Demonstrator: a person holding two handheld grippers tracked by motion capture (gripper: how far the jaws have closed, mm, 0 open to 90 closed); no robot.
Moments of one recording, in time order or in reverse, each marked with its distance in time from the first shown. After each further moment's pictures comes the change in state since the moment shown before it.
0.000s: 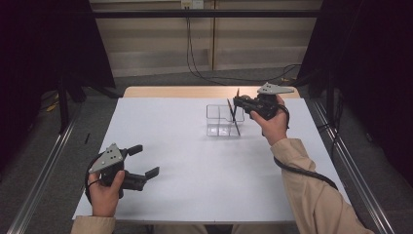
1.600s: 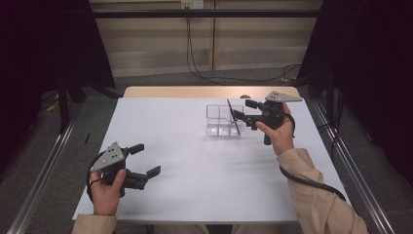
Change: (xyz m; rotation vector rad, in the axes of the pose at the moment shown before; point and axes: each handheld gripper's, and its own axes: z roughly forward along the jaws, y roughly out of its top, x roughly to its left) left arm 0.000 0.003 0.004 -0.007 -0.009 0.003; right arm 0.005 -0.018 -0.021 -0.043 0.059 0.090
